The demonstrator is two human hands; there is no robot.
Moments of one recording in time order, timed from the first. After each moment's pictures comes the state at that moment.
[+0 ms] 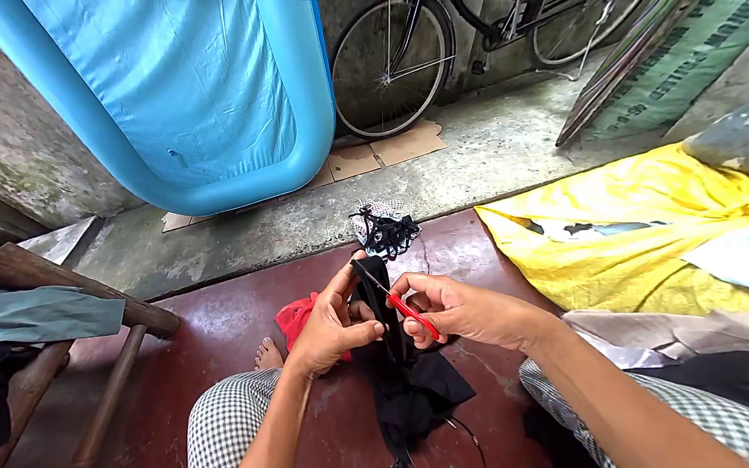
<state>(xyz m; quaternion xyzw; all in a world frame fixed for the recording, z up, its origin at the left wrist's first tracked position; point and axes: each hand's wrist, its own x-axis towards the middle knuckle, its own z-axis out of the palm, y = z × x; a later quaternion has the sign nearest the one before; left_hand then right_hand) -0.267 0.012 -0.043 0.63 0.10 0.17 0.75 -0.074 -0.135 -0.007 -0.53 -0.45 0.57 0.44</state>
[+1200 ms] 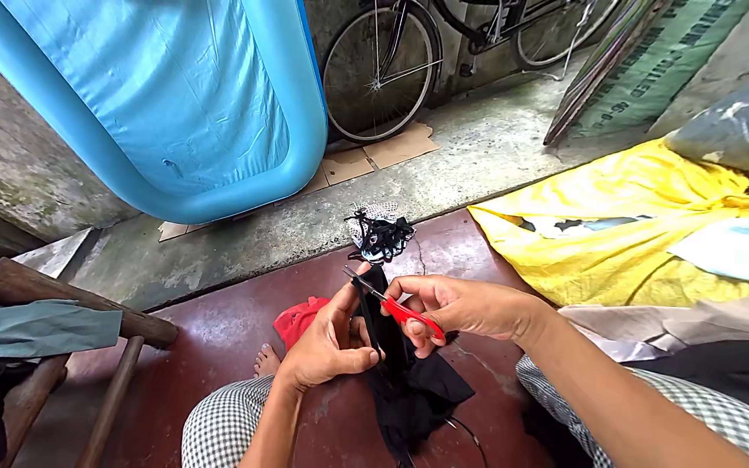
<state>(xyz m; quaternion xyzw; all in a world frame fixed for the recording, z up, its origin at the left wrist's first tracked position) -0.273 0.018 -0.044 0.65 0.00 0.07 0.76 -0.052 -0.133 -0.017 -0.43 -0.47 0.64 0.43</state>
